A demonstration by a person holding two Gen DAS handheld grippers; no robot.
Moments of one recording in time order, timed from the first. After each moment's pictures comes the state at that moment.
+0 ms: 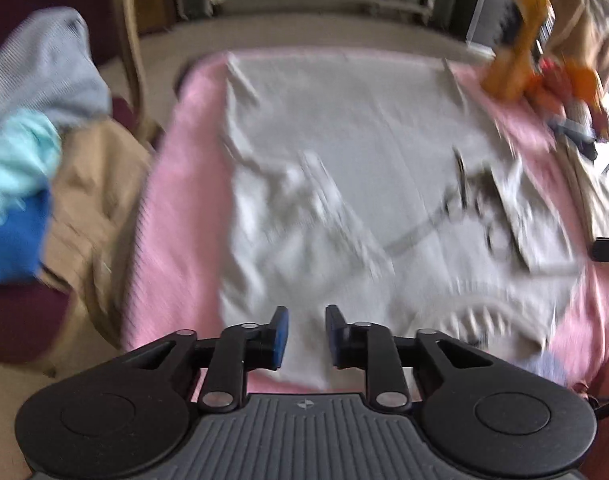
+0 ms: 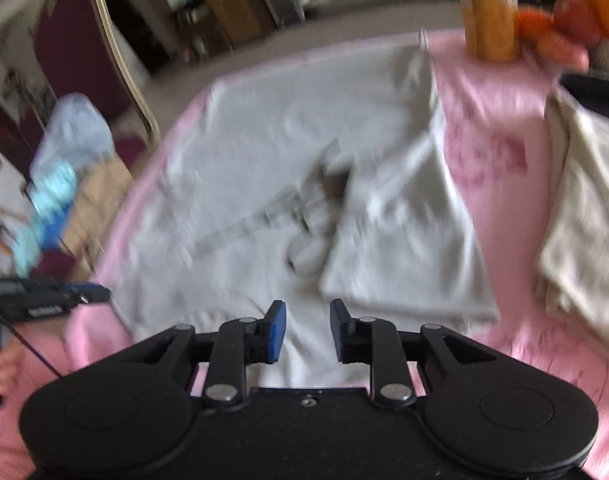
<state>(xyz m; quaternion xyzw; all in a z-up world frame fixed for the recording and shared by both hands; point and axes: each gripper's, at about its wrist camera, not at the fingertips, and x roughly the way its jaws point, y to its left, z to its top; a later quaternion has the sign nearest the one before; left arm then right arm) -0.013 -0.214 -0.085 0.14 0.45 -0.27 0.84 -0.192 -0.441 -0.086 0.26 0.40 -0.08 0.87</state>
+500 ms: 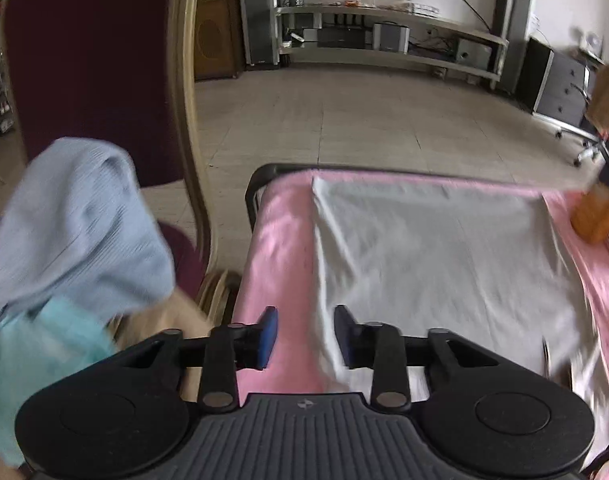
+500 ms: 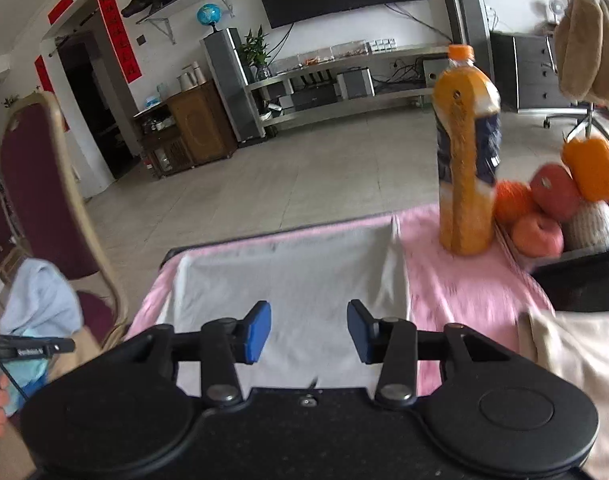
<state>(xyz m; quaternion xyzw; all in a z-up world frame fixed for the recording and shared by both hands) 0.158 -0.272 -0.036 0.10 0.41 -0.20 0.88 -0.076 -0.515 0.002 0.21 0.29 -0.19 0.92</state>
